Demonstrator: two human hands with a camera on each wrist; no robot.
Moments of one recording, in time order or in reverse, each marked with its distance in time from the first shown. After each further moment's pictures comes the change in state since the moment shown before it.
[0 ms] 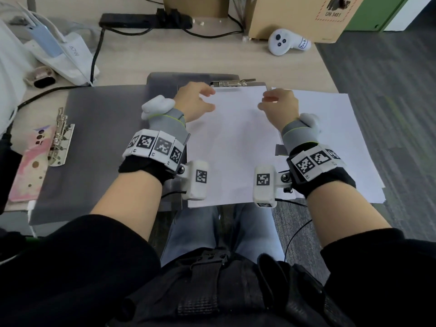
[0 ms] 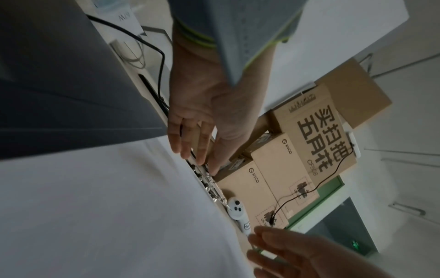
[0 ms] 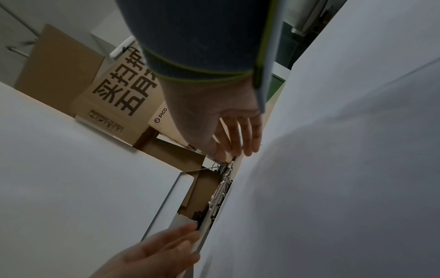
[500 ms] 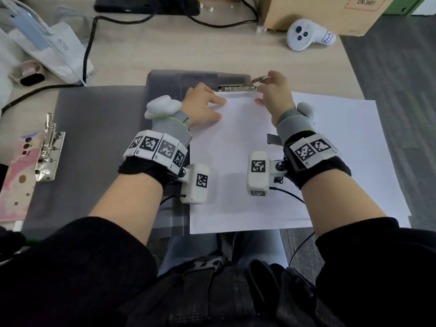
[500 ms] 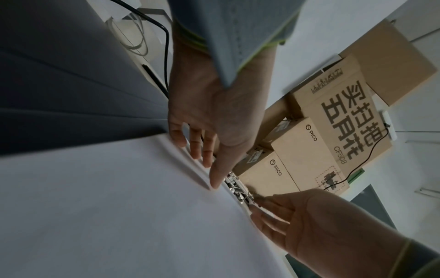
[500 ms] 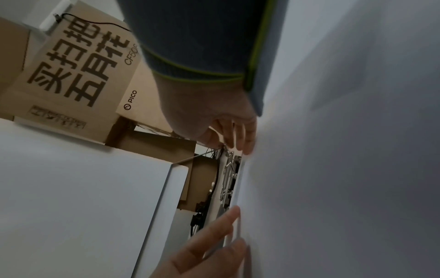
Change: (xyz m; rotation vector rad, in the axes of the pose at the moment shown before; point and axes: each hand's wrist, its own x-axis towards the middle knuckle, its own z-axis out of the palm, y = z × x) left_hand 0.044 -0.019 0.009 0.171 -0.188 0.025; right_hand 0.064 -0.022 0.046 0.253 -0.097 0.063
